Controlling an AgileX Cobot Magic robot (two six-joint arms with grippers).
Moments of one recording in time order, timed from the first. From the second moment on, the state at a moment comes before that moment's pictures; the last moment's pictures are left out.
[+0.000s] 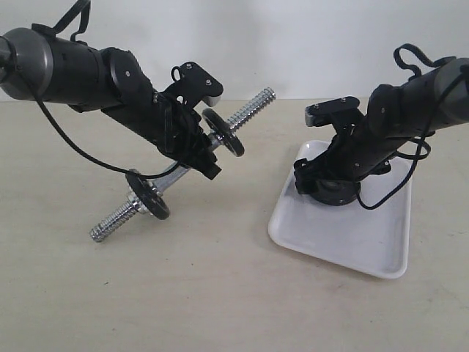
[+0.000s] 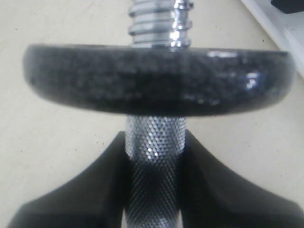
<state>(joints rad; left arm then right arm) -0.03 2.04 -1.40 -0.41 0.42 0.80 -0.15 2.11 -1.22 0.15 0.33 -0.21</state>
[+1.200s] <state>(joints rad) -0.03 2.16 -1.42 -0.43 0.38 0.81 -0.15 2.04 -1.21 0.12 0.50 -0.21</state>
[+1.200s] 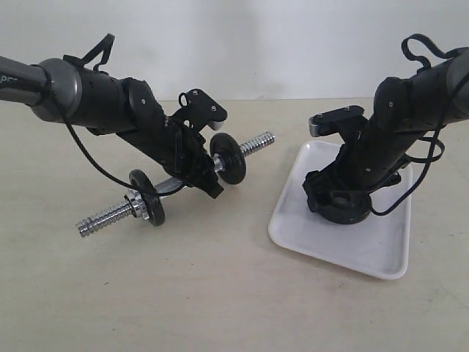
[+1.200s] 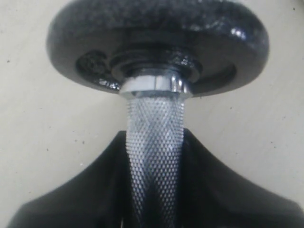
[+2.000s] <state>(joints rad) -0.03 2.16 -1.42 -0.48 0.33 0.87 -0.15 2.04 -1.21 0.12 0.50 -0.21</state>
